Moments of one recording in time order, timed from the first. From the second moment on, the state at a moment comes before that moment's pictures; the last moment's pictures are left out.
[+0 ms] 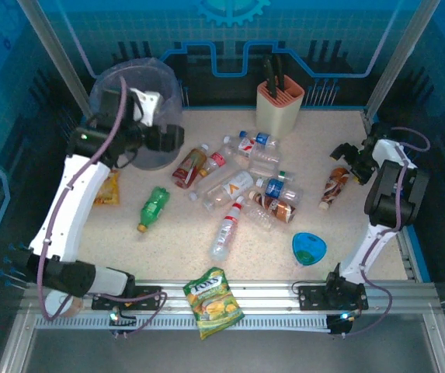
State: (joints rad) left arm -0.23 1.37 1.63 -0.97 0.19 -0.13; right arm -0.36 2.02 1.49 -0.74 -0.27 0.41
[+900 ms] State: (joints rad) left arm -0.51 1.36 1.09 -0.52 0.29 -0.51; right arm -0.34 1.93 1.46 -0.75 -0.27 0.42
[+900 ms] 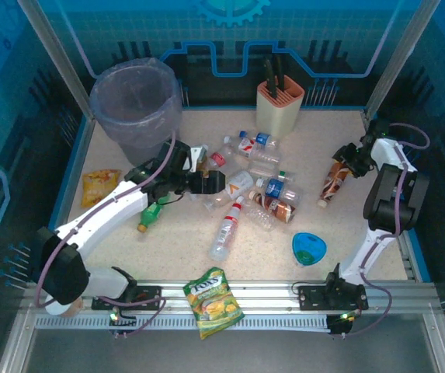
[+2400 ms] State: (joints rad) left arm -0.70 1.68 1.23 -0.16 0.52 -0.53; right arm 0.23 1.50 1.22 -0.51 -0.68 0.79
